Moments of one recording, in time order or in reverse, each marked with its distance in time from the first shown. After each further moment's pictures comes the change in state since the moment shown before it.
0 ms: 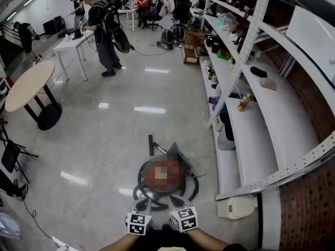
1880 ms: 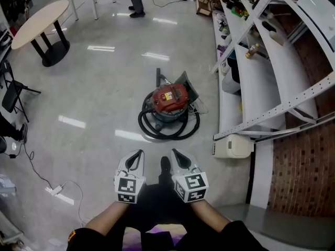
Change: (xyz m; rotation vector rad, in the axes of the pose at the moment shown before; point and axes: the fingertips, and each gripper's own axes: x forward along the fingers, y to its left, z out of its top) left arm -0.247 -0.038 -0.073 0.010 -0.174 0.064; right arm -0.170 0.175 -0.067 -0.041 -0.155 -0.001
